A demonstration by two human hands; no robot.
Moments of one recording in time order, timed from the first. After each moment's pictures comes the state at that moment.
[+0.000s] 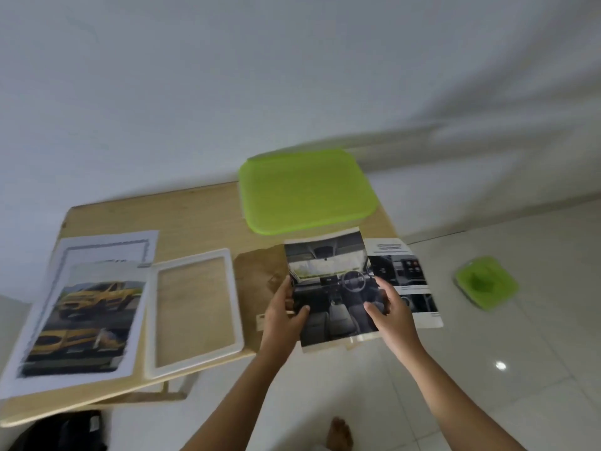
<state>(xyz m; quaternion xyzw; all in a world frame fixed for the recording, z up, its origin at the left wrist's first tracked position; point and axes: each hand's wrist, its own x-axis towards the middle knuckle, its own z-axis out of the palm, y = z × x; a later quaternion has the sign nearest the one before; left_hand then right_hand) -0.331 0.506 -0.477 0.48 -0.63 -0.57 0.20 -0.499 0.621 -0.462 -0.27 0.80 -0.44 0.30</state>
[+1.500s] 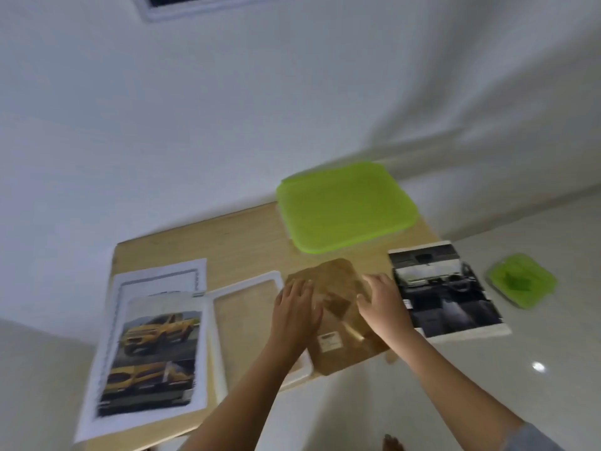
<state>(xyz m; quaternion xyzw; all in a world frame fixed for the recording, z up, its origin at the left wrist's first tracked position) -0.268 0.406 -0.459 0.36 -0.91 -0.16 0.08 -0.417 0.502 -0.454 -0.39 0.88 -0.22 0.17</state>
